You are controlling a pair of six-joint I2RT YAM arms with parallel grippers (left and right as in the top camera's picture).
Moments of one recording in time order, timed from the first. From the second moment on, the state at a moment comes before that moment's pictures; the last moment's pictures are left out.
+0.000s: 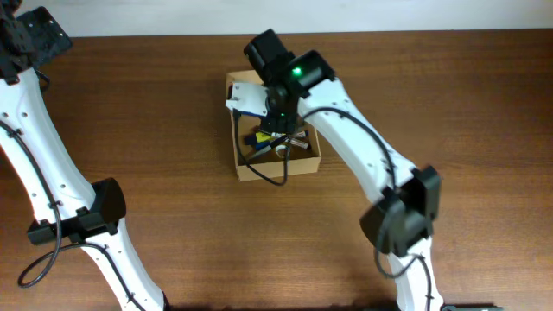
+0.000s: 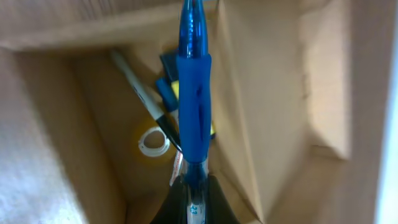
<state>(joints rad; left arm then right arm) 0.28 2.26 3.10 -1.69 -0.30 -0.31 0.58 2.23 2.22 -1.25 0.00 -0.87</state>
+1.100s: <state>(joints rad) 0.28 2.26 3.10 -1.69 -0.30 -0.31 0.55 2.40 2.22 -1.36 -0.01 -0.73</state>
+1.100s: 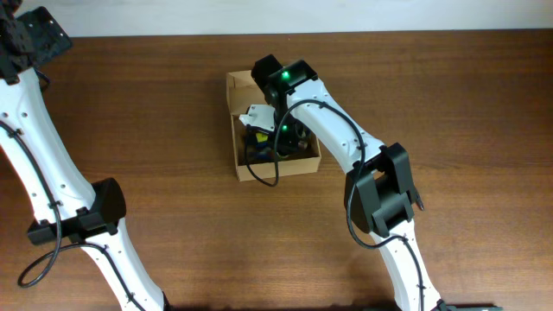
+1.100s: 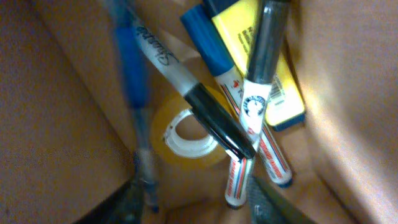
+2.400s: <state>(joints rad) 0.28 2.26 3.10 -1.69 -0.30 -0.31 -0.19 1.84 1.38 -1.06 -0.03 -0.32</state>
